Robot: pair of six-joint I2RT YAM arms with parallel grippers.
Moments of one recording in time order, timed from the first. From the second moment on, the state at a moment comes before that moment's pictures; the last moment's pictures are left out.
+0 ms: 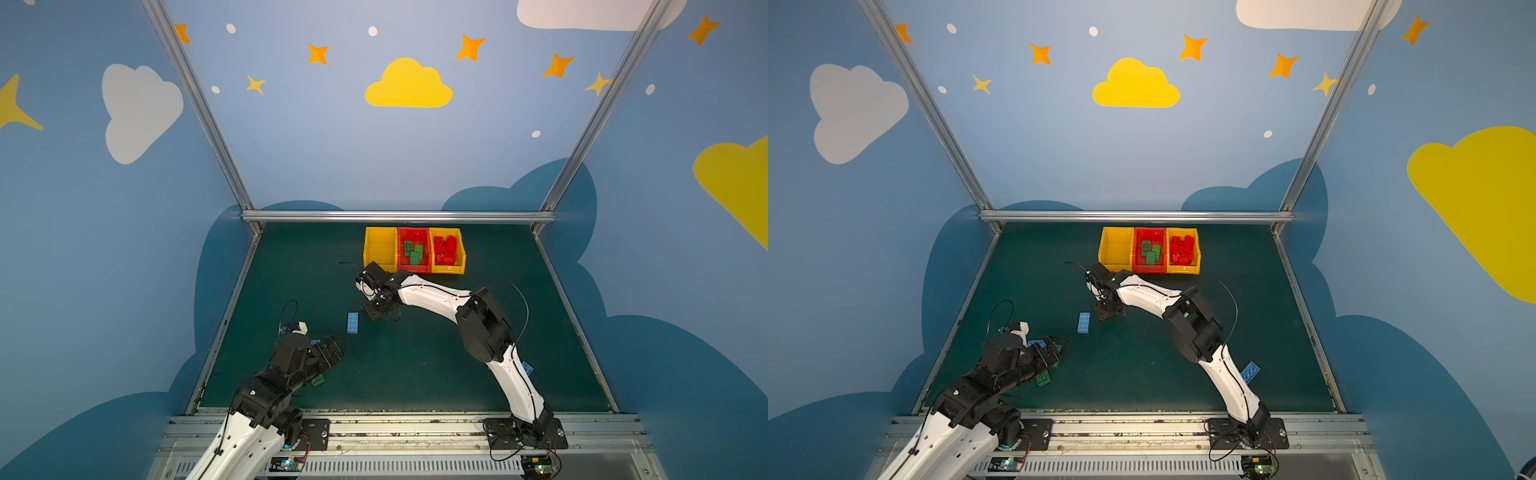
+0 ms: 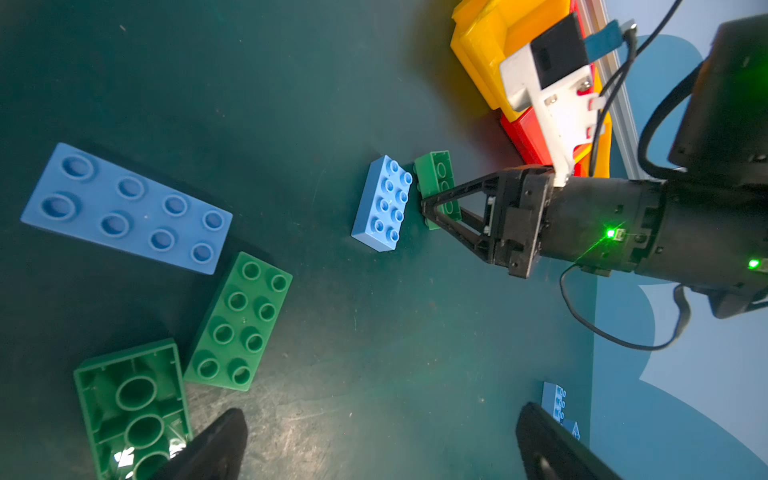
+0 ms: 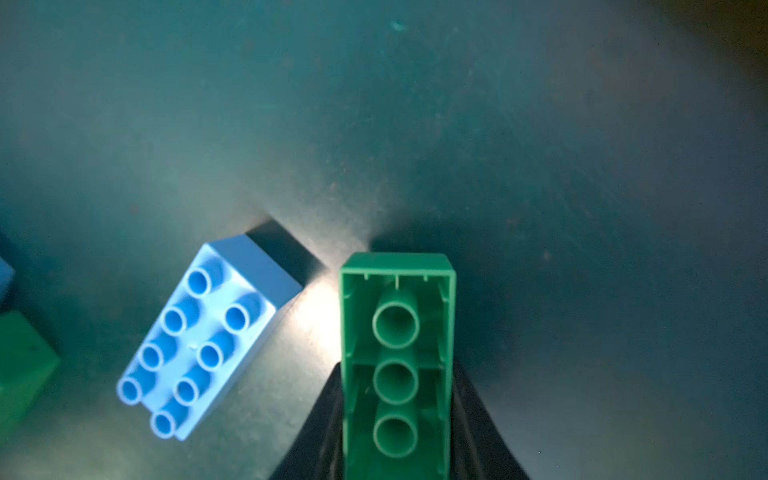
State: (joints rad) left arm -0.44 0.42 0.40 -0.71 0.06 -0.99; right arm 0.92 2.31 1.86 -0.73 -0.09 0.19
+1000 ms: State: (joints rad) left arm -0.45 1.11 0.75 -0.43 0.12 -0.86; right arm 0.53 2.28 2.16 -0.75 0.05 0.10
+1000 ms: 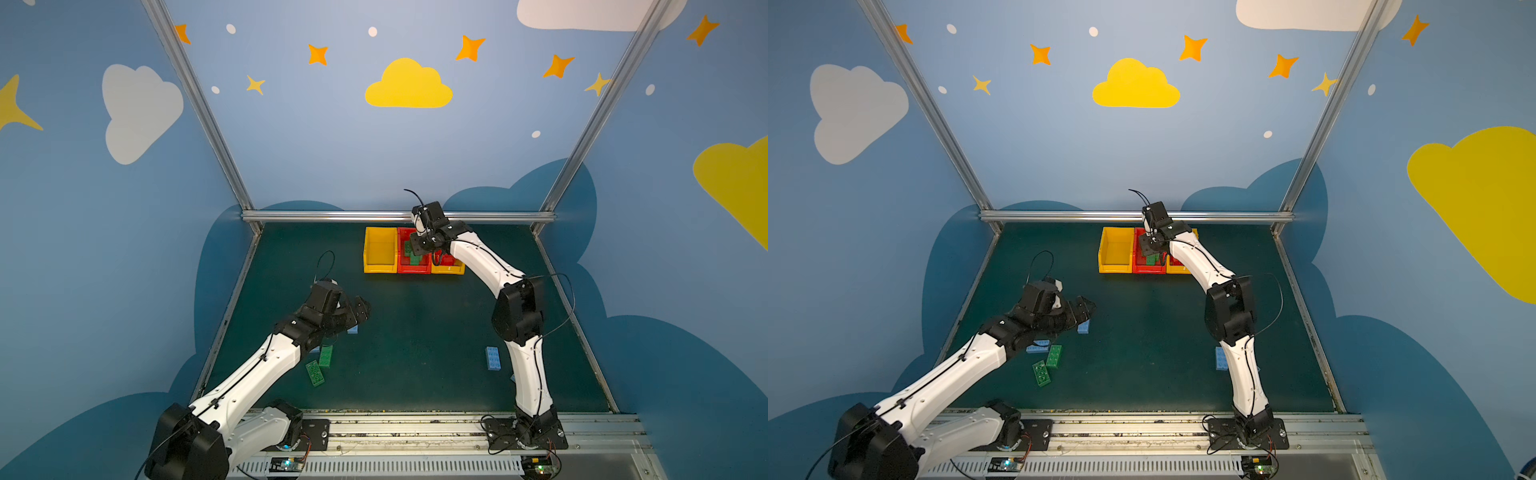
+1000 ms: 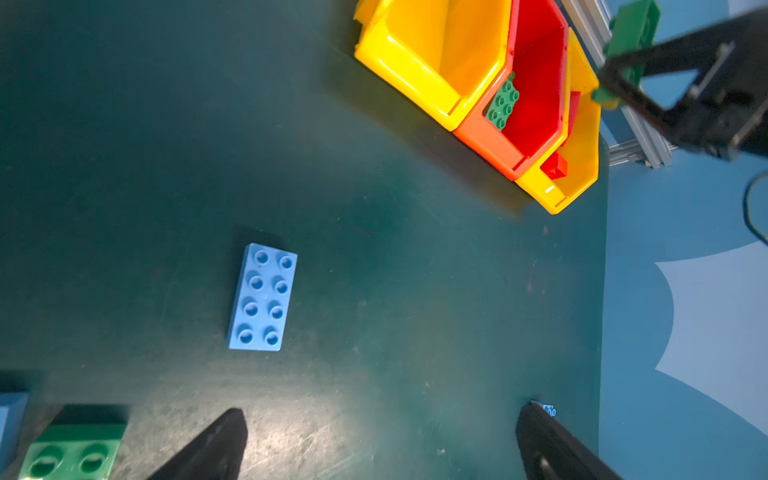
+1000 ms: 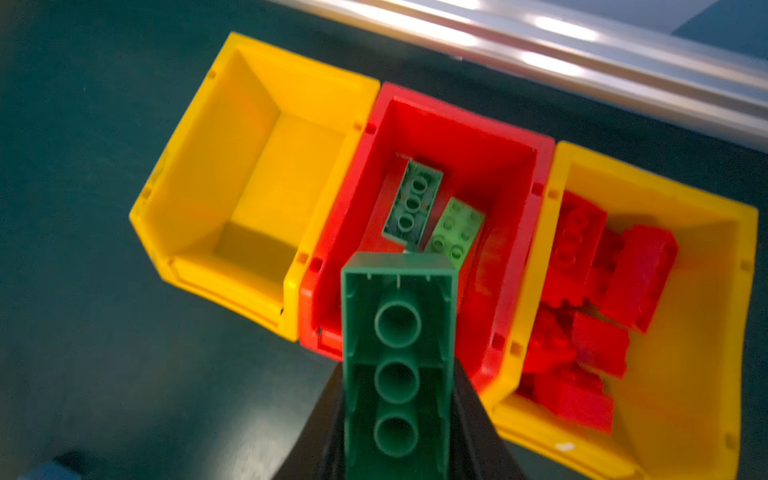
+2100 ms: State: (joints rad) left arm -0.54 0.77 0.55 -0.63 -0.10 -0.91; right arm 0.62 1.70 1.51 -0.68 -0.02 0.15
